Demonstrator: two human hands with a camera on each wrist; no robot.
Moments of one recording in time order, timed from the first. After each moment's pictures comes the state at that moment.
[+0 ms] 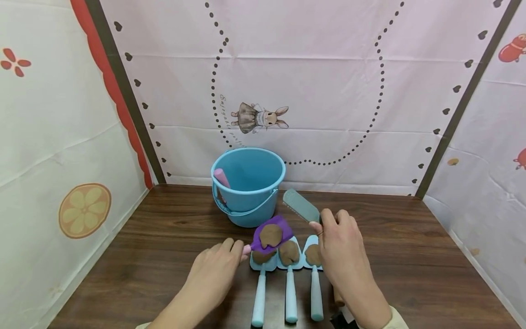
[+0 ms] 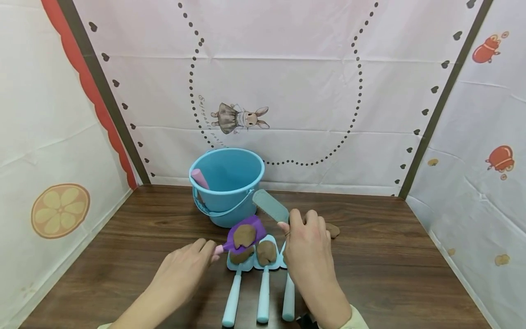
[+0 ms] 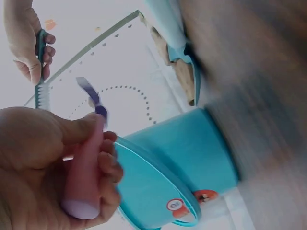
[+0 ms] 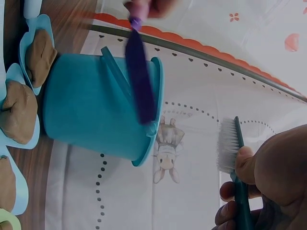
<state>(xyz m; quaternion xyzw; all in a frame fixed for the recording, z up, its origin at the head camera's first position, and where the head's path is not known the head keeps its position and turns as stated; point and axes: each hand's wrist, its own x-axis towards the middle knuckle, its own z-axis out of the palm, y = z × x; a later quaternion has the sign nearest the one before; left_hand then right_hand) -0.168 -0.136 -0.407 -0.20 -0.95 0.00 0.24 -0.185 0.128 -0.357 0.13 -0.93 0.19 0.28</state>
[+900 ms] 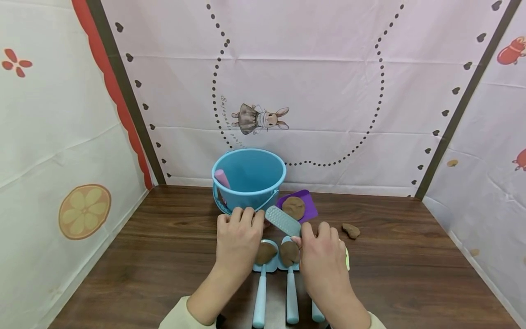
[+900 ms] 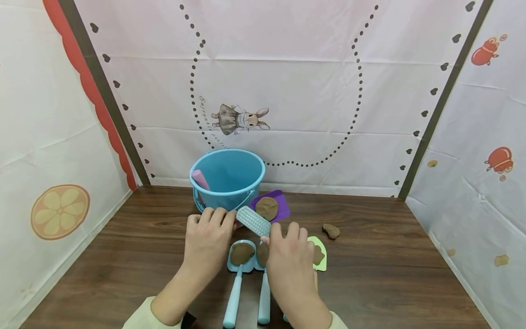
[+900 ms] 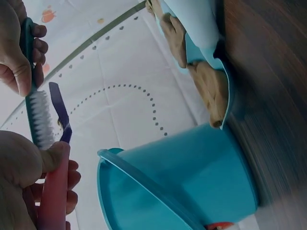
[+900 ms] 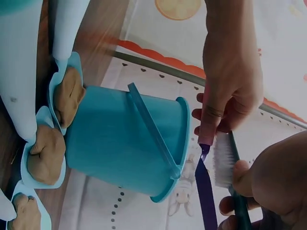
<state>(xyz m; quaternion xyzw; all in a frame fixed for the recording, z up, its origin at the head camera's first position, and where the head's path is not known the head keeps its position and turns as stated) -0.216 -0.092 -0.393 -0.16 -0.87 0.02 0.47 -0.180 0.095 -0.385 0.13 -0.93 0.12 0.33</state>
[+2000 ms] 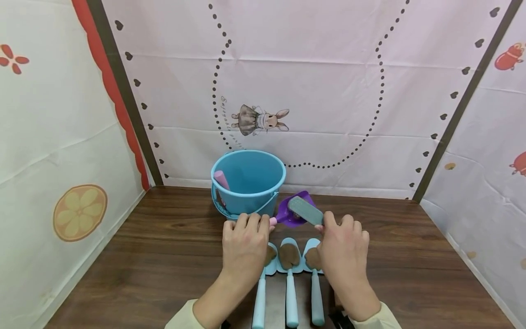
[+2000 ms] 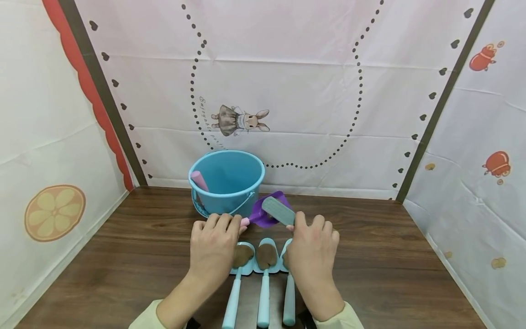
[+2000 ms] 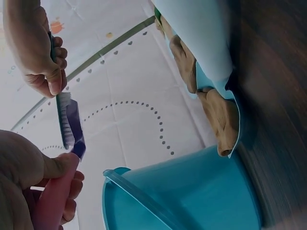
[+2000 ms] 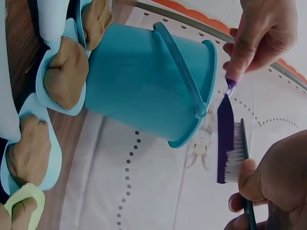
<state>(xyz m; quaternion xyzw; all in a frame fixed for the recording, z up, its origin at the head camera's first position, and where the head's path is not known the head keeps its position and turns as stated) -0.209 -0.078 -0.398 -0.16 -0.87 -0.02 0.46 -0.210 0.124 -0.389 0.05 -0.92 0.10 0.38</state>
